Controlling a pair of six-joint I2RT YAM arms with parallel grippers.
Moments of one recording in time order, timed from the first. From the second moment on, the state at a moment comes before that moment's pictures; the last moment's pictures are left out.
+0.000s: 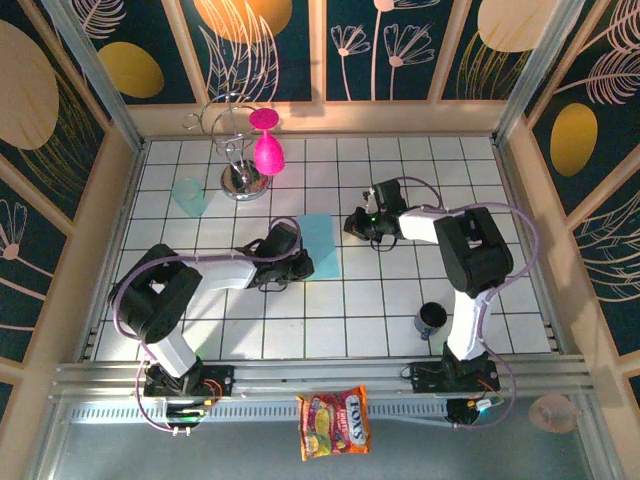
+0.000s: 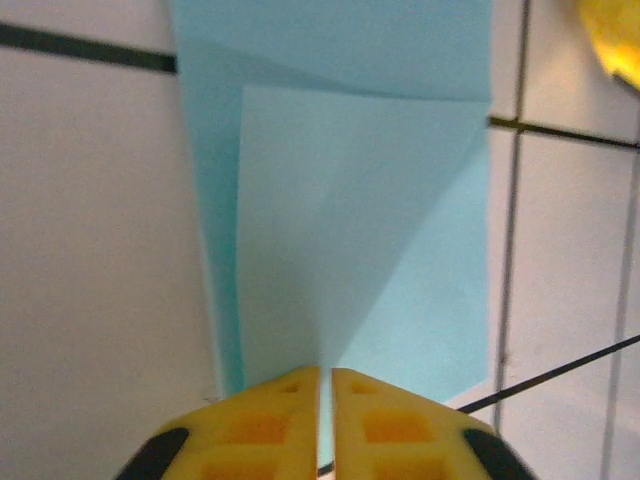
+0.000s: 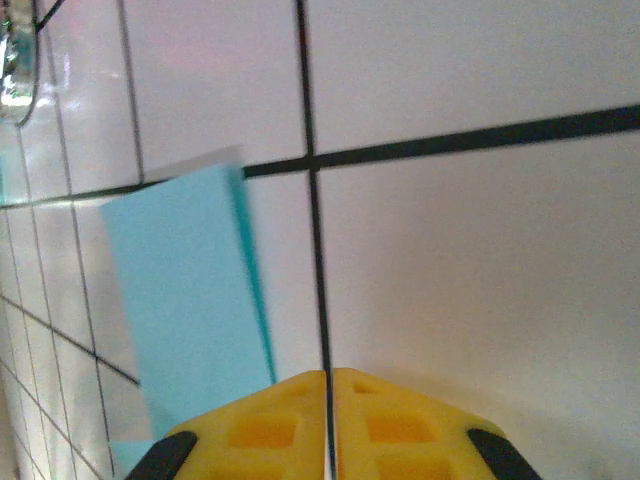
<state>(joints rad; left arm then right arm) -0.71 1.68 0.78 0.00 0.18 -0.91 0.40 1.91 1.04 -0.03 -0.48 0.68</state>
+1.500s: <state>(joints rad) -0.60 1.75 0.67 0.36 0.18 -1.03 0.62 1.81 0.89 0.11 -0.46 0.99</state>
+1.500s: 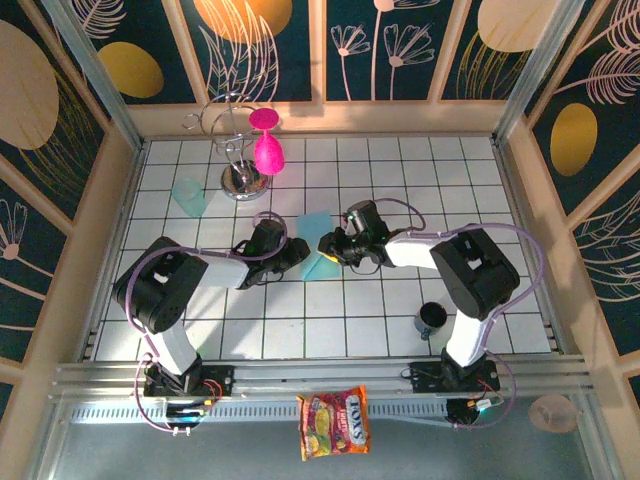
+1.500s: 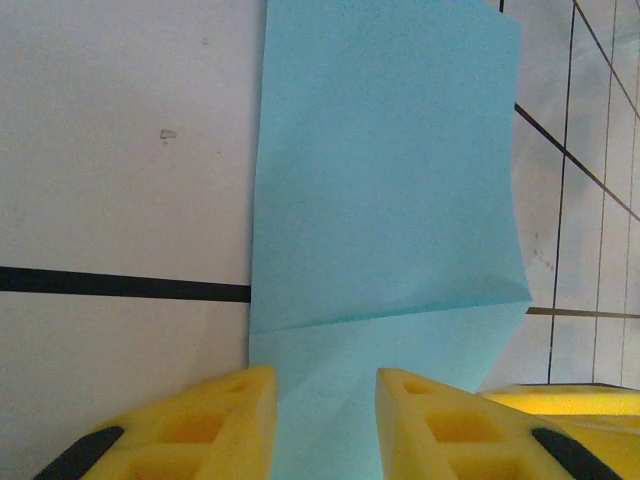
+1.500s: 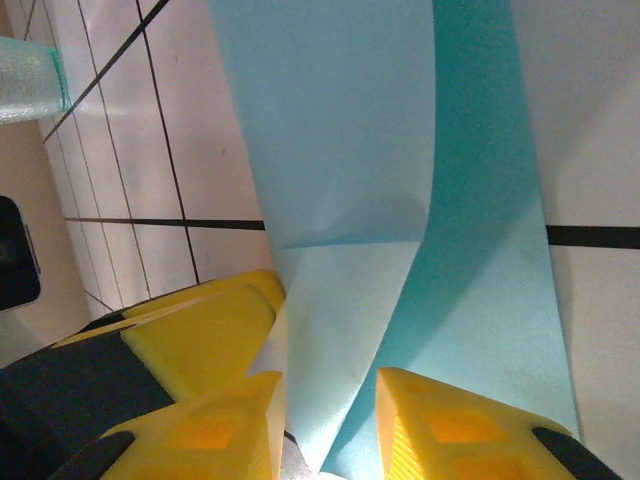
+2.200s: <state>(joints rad) -0.60 1.74 0.67 0.35 0.18 -1.03 0.63 1.88 0.95 0.13 -0.46 0.99</state>
